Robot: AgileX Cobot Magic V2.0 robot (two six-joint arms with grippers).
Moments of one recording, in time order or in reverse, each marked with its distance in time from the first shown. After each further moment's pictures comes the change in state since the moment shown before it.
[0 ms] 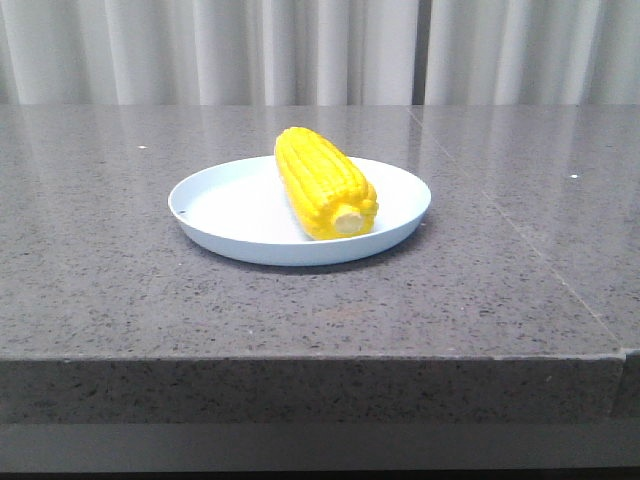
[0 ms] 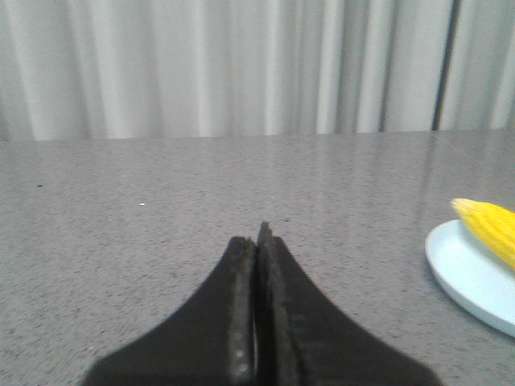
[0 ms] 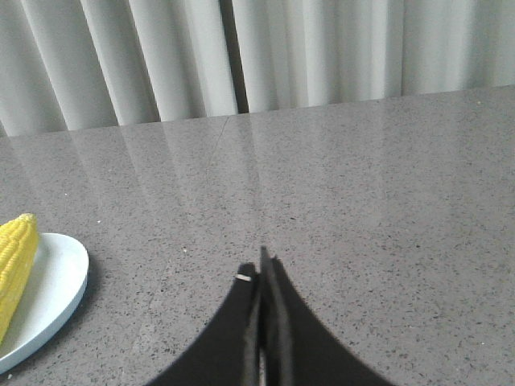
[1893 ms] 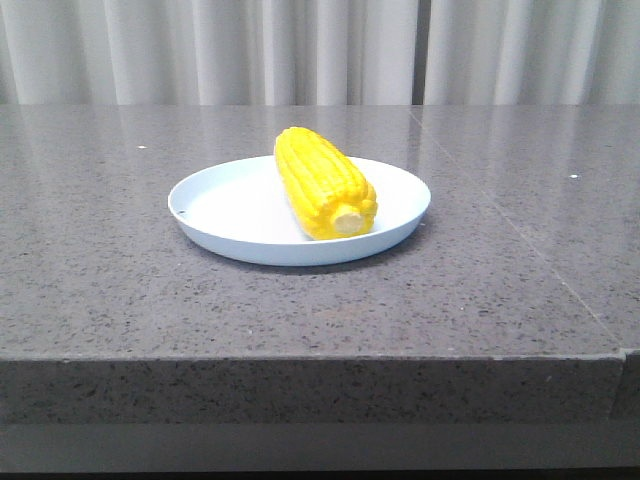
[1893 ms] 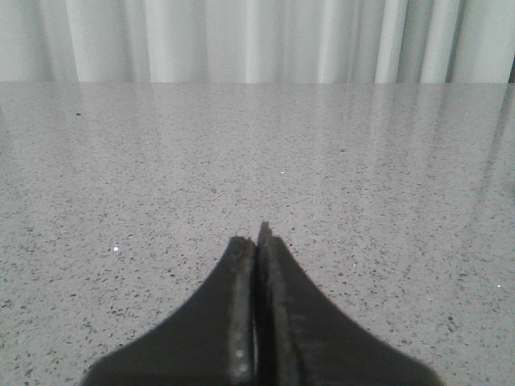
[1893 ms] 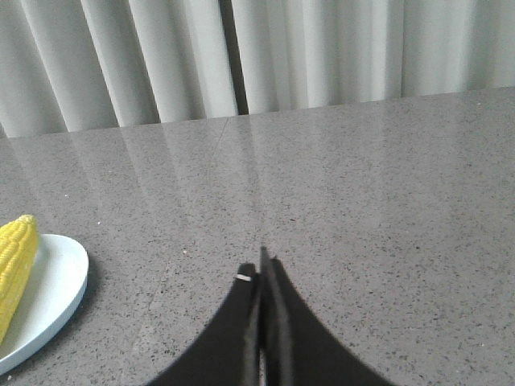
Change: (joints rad) left arm 0.092 -0.030 0.332 0.000 -0.269 0.000; right arm 0.000 0.000 0.001 -0.002 -0.005 0.000
